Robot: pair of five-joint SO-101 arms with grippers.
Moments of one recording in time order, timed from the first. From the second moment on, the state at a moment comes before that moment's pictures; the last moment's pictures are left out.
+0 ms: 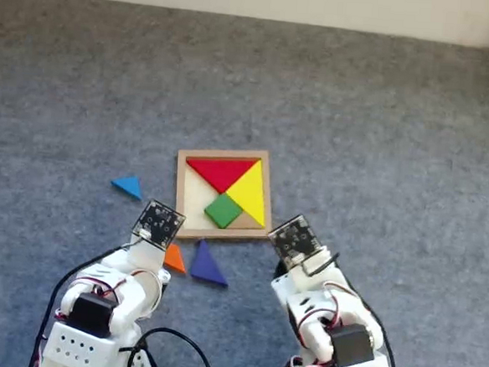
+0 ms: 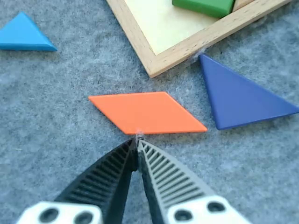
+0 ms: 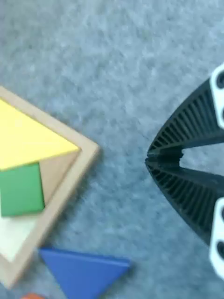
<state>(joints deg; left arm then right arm) 8.9 -102.6 96.0 76.4 -4.3 -22.4 -104.2 93.2 64.0 22.1</state>
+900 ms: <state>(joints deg) 8.9 -102.6 96.0 76.4 -4.3 -12.2 -104.6 95.9 68.5 -5.6</state>
